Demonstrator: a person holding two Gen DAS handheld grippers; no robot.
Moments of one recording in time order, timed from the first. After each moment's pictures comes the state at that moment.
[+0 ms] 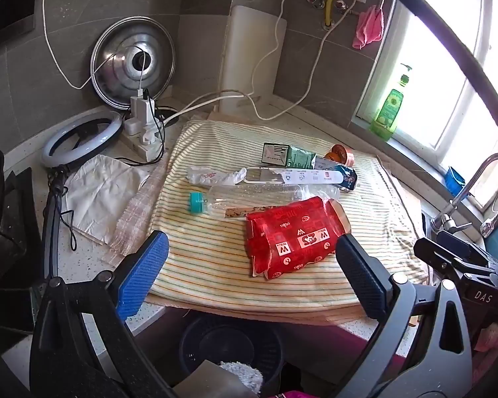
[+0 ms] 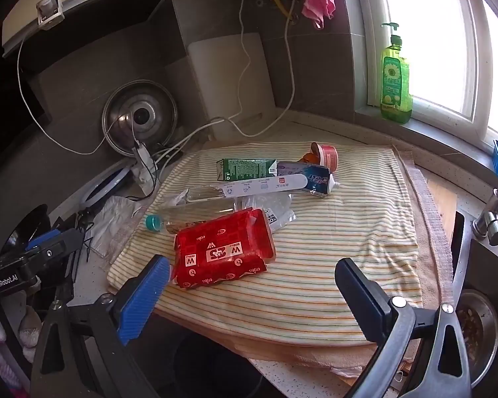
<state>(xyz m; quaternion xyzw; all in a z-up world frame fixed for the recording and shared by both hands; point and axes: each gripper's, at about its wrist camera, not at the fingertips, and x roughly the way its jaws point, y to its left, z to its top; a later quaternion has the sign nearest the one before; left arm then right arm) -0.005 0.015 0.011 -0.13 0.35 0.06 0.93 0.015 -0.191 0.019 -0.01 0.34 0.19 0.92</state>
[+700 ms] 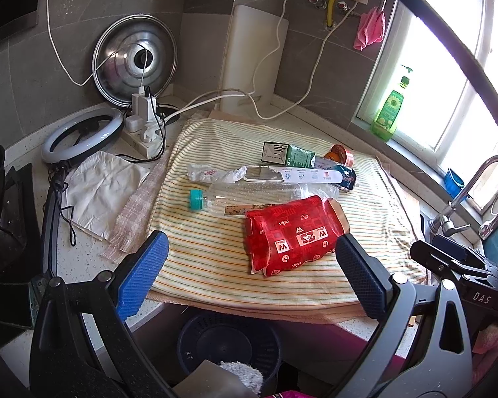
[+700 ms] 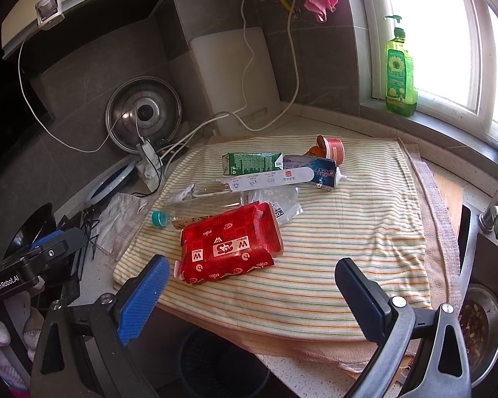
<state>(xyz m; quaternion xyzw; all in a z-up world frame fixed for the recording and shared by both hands) -0.010 0.016 0.008 -0.14 0.34 0.06 0.93 0.018 -0.203 0.014 0.00 0.35 0.21 0.91</state>
